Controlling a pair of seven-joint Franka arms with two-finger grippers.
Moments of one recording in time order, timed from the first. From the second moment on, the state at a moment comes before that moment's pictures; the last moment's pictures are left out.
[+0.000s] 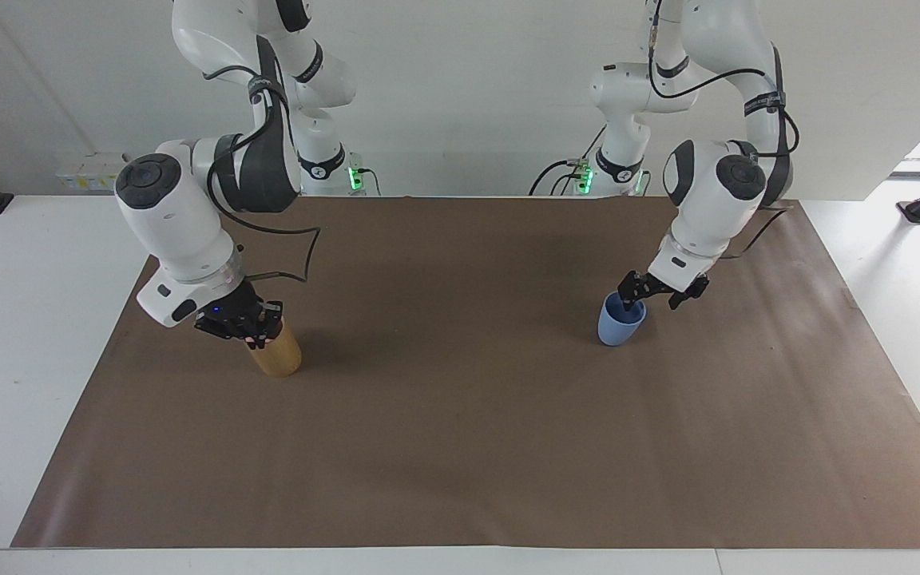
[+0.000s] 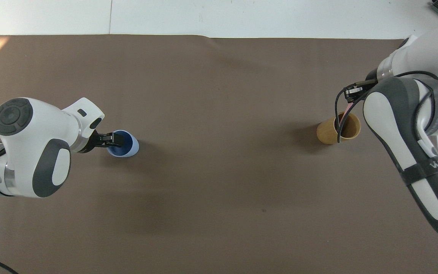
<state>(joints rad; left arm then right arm) -0.13 0.08 -0.07 -2.13 -0.06 2.21 -0.17 -0.01 0.32 0.05 -1.57 0.00 1.92 -0.07</state>
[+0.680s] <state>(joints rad) -0.16 0.08 -0.07 -2.11 -0.06 2.20 -0.17 -0.02 0.15 0.05 -1.57 0.00 1.86 -0.07</state>
